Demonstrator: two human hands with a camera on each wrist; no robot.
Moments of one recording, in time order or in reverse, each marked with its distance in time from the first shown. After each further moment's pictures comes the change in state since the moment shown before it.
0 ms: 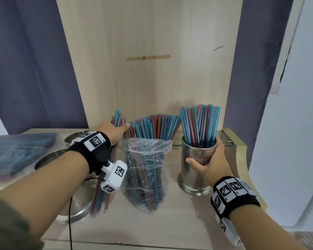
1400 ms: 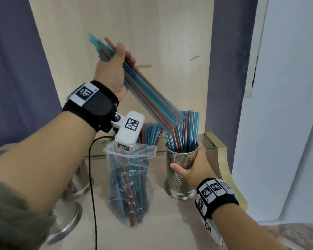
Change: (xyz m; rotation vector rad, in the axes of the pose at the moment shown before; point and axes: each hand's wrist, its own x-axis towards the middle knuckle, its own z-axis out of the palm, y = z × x) left_hand -0.037 0.167 -0.038 -1.364 -0.218 0.402; right_hand -0.002 -0.004 -0.002 0.015 -0.032 0.040
